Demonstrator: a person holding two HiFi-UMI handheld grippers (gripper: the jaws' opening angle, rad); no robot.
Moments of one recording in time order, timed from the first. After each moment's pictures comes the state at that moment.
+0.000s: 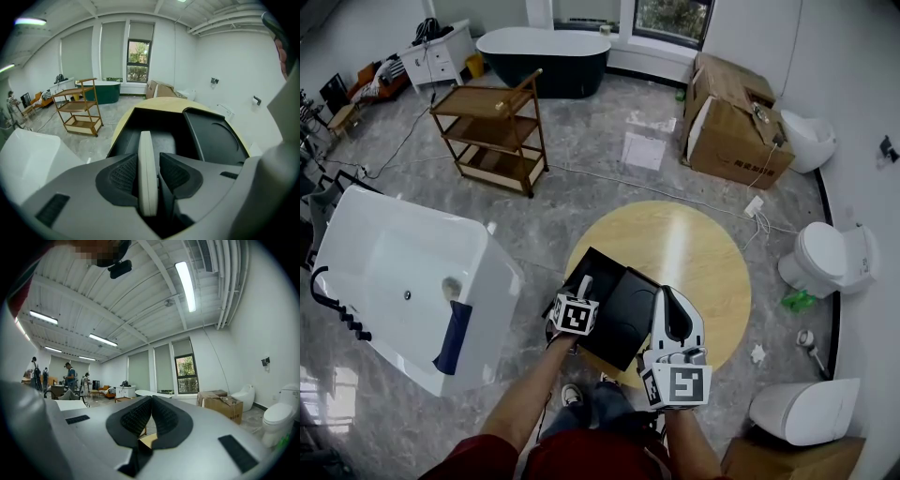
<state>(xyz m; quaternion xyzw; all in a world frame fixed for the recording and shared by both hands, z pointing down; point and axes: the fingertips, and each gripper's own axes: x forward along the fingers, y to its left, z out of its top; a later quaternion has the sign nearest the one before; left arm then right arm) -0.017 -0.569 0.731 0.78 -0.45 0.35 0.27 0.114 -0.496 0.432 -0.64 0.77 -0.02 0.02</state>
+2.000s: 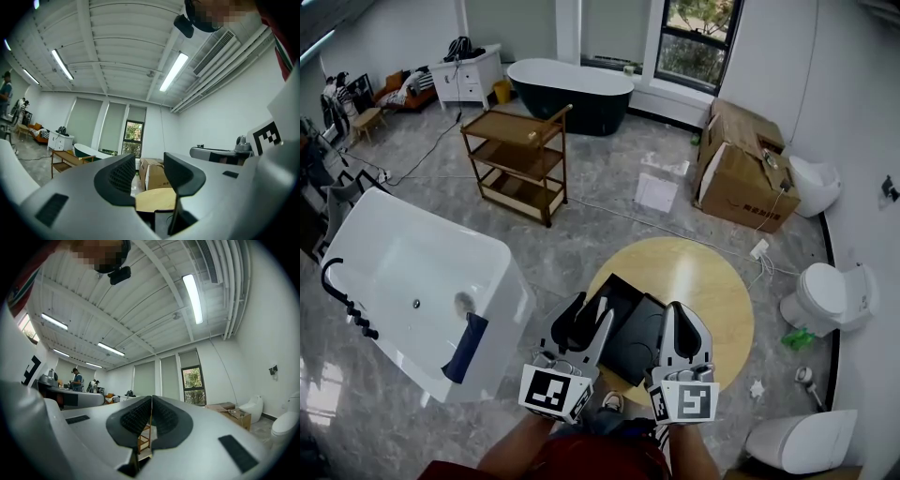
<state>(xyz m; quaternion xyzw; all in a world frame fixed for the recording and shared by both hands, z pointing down) -0.056 -0.476 0.367 0.88 -0.48 -0.04 0.03 0.063 -0.468 0.356 -0.61 0.79 0.04 0.06</state>
